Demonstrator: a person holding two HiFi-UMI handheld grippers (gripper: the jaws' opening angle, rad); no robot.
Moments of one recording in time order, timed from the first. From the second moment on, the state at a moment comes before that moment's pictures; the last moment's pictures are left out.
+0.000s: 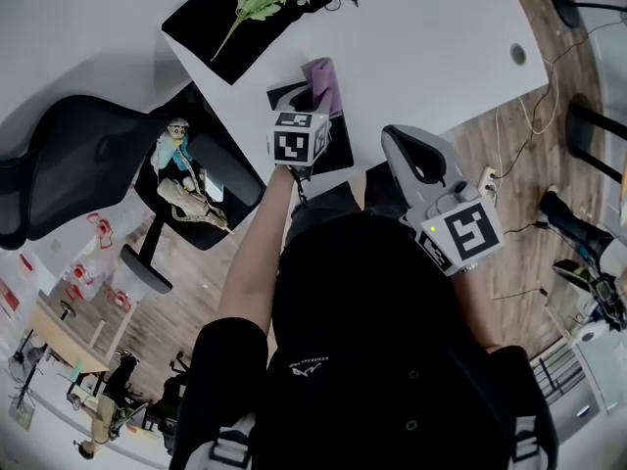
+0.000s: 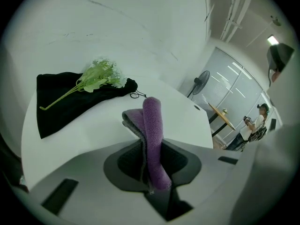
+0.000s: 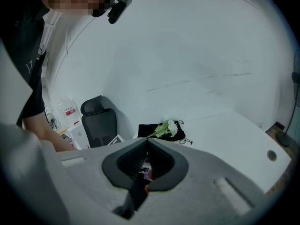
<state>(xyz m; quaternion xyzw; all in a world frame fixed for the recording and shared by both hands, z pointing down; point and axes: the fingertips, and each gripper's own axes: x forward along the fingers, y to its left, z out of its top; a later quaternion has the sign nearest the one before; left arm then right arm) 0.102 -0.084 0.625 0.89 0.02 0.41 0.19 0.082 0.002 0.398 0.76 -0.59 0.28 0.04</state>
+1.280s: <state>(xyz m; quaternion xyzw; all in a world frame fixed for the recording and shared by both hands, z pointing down) 0.105 -0.091 0.636 0.90 0.02 0.41 0.12 0.071 -0.004 0.397 0.76 -0.59 0.27 0.06</state>
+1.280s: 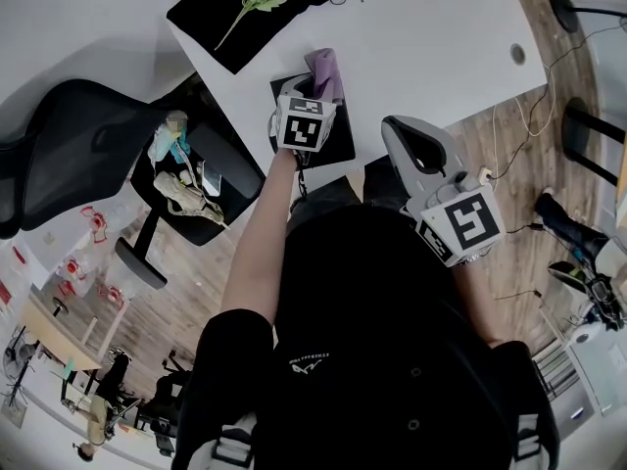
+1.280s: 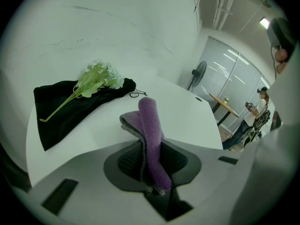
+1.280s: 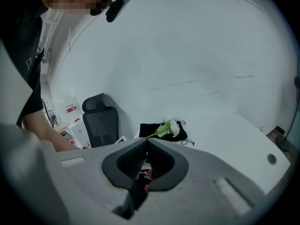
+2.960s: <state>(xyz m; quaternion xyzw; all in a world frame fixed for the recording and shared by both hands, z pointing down) 0.062 -0.134 0.633 0.90 -0.02 0.42 0.13 0.054 -0.012 0.396 0.75 -0.61 0.26 0.07</state>
